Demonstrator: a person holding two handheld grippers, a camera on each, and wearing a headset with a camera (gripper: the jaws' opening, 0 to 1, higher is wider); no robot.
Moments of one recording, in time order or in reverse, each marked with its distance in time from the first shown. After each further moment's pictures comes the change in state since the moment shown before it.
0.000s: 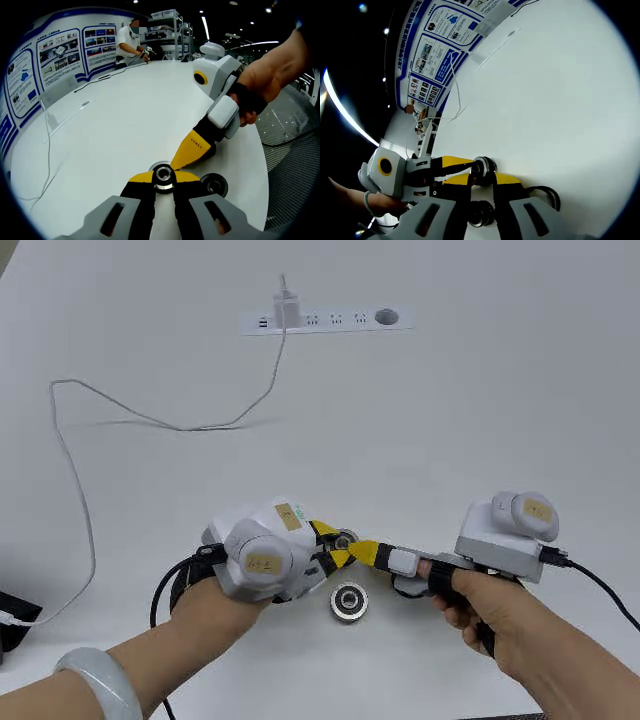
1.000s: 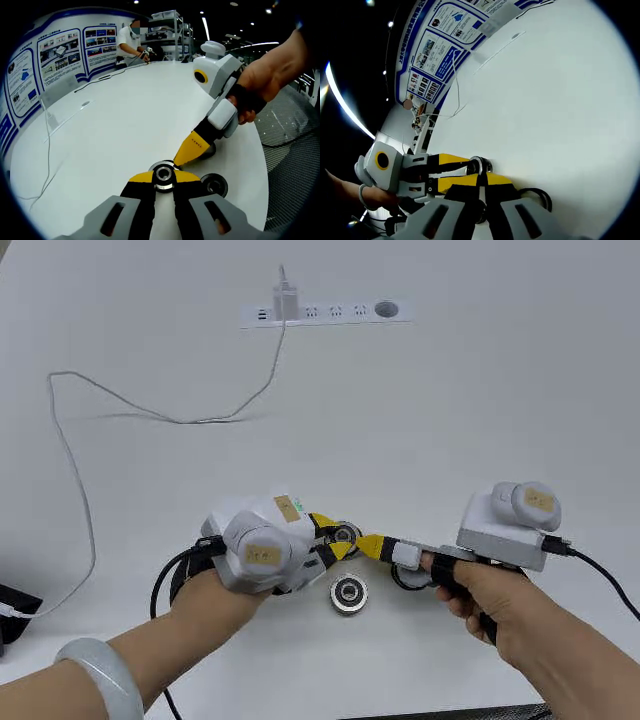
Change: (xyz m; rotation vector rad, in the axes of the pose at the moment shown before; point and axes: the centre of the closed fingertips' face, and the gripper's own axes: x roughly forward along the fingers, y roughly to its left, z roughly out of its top) left arm 0.000 0.000 0.000 -0.006 -0.005 -0.001; right arm -0.003 -0.004 0.000 -0.073 0.012 -0.032
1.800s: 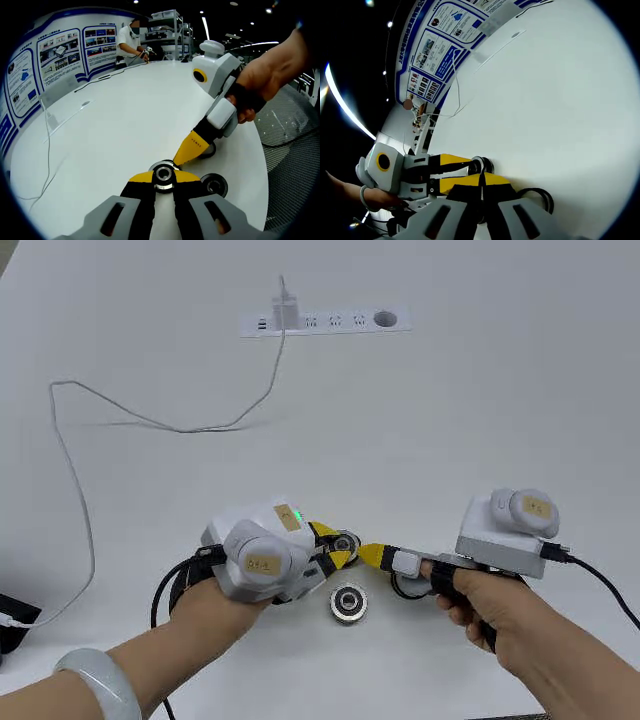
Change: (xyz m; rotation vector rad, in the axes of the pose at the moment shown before) left arm 0.001 0.000 0.000 0.003 0.004 -0.001; right arm 0.001 0.003 0.000 0.020 0.008 0.007
